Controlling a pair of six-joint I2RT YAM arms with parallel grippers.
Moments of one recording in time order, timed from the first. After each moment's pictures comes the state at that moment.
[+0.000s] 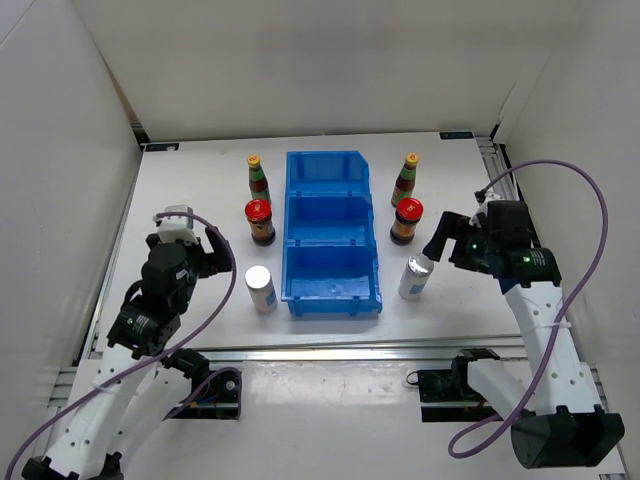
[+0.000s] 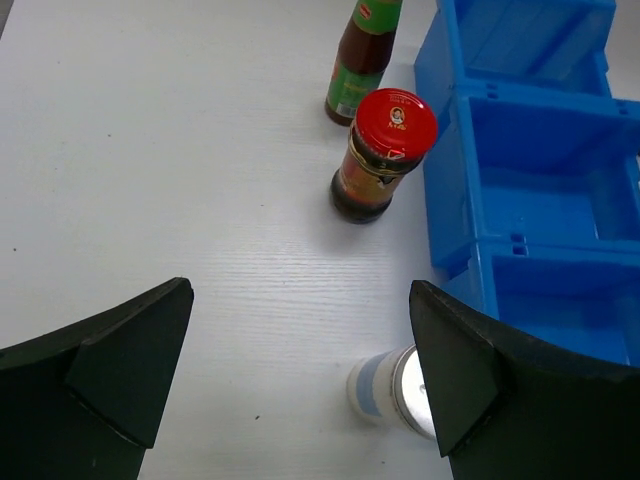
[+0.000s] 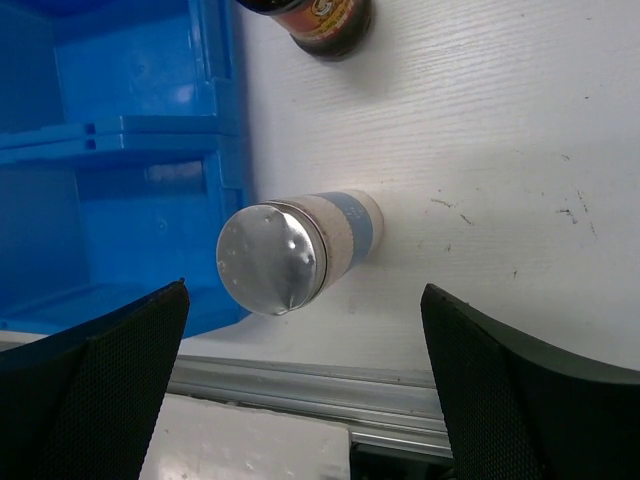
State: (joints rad) left arm -0.40 0.56 0.77 -0.54 -0.37 -0.28; right arm 0.07 0.91 0.99 -0.88 -0.20 0.30
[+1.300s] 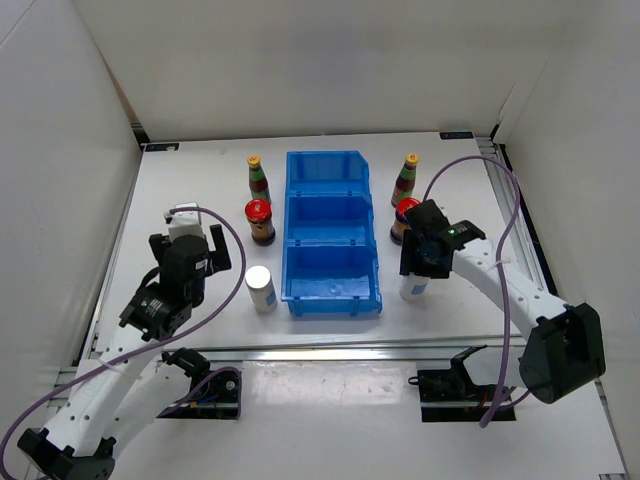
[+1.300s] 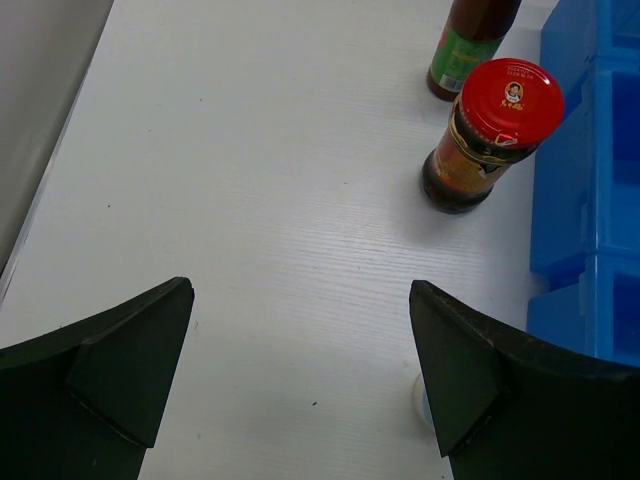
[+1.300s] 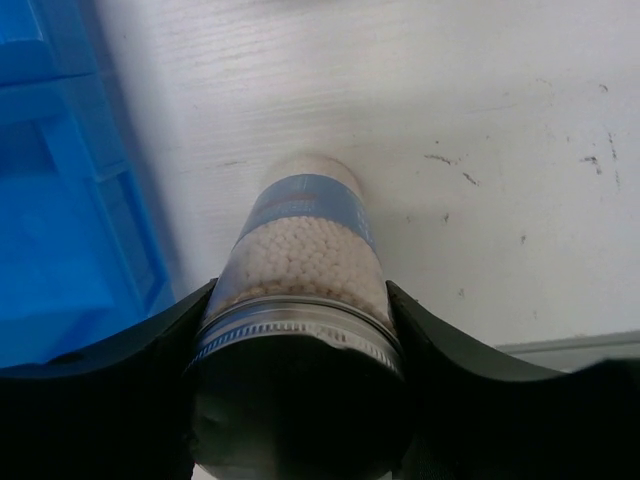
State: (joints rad) left arm -0.49 0.68 0.78 -0.60 -0.64 -0.28; right arm 0.48 1.28 0.96 -0.86 0.21 0.50
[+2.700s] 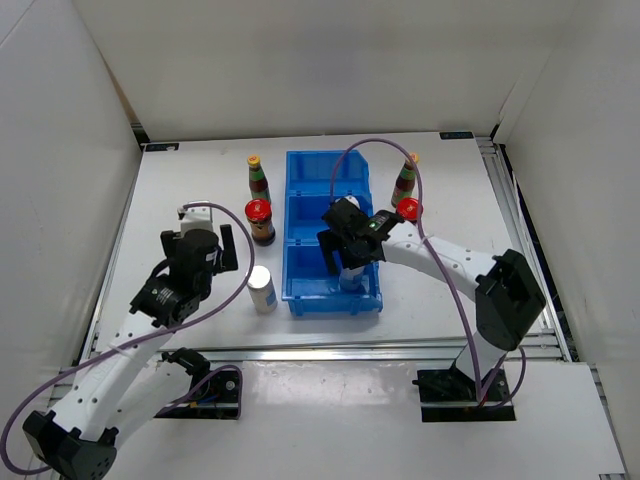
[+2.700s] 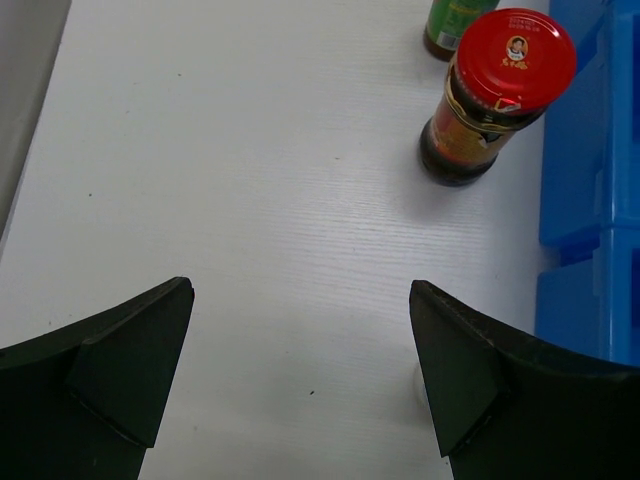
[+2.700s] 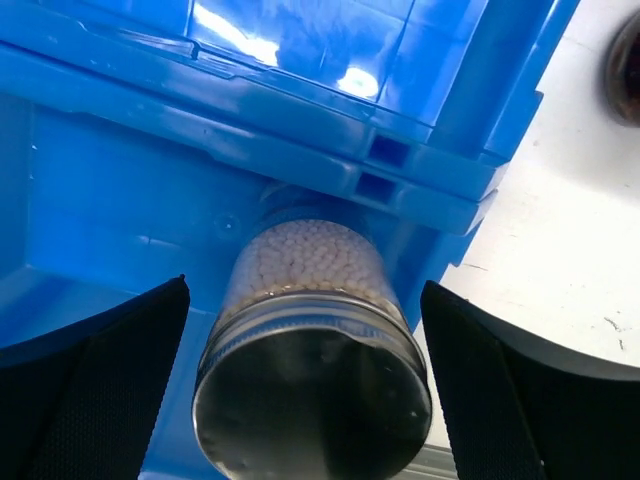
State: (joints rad) left arm -0.49 0.76 0.78 -0.60 -0.61 -0.28; right arm 0.87 1.66 1.30 -0.77 0.25 0.43
